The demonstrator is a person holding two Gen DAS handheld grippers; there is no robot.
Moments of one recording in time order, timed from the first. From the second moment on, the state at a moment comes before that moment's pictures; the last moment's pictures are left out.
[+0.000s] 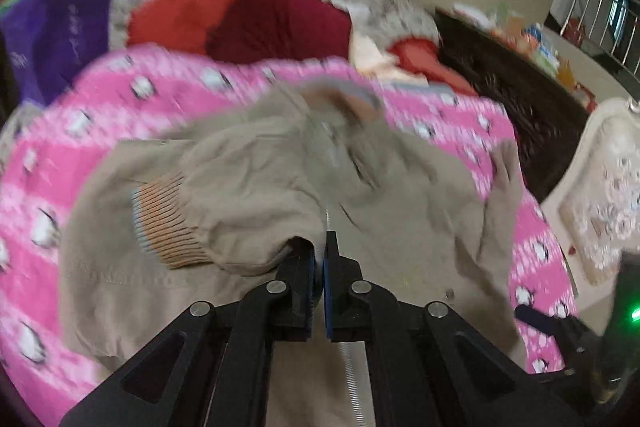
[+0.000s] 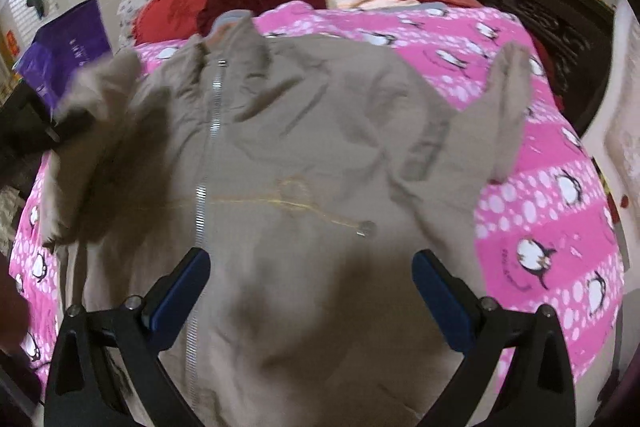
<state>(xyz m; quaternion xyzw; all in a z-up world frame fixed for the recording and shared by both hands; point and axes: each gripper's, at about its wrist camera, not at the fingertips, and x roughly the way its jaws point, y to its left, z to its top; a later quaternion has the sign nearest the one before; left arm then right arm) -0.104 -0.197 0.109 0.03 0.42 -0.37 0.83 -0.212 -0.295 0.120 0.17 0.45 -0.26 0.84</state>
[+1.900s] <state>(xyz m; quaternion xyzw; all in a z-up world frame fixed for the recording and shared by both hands) -0.075 -0.048 0.027 0.06 0.53 -0.15 0.83 -0.086 -0.191 0.086 -0.10 0.45 -0.13 0.88</state>
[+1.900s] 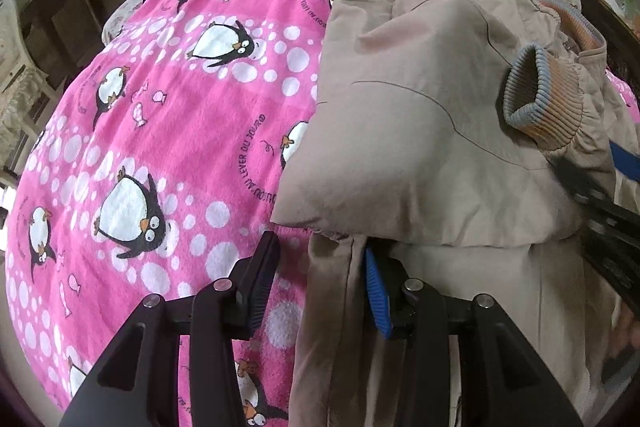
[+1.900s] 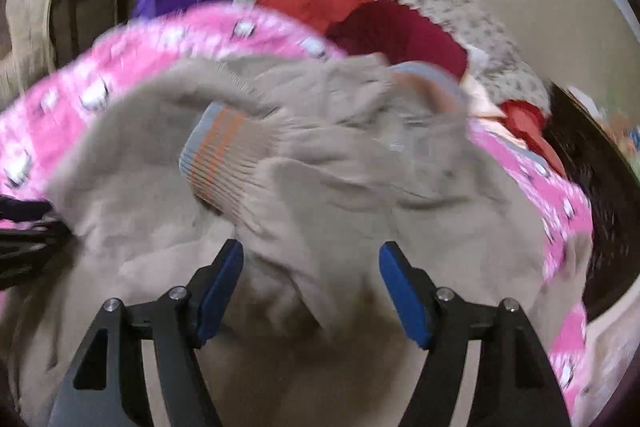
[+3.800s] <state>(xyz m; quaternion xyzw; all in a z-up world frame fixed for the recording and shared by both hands) -0.073 -0.098 0.032 0.09 0.51 -0.15 0.84 -0.186 -0.362 0.091 0.12 0.45 -0.23 0.85</state>
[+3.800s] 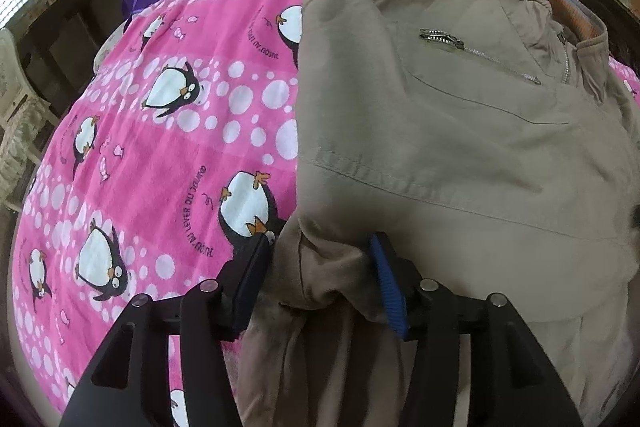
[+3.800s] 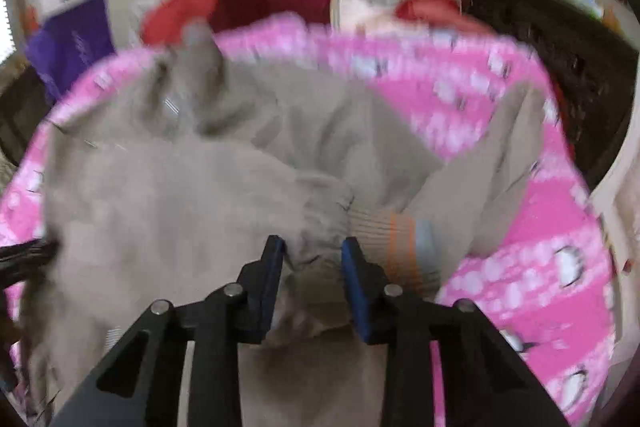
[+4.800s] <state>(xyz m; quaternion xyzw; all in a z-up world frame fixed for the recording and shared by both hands) -0.092 -0.116 0.065 0.08 0.51 -0.18 0.84 -0.276 -0.488 0.130 0.29 0.34 -0.32 0.83</state>
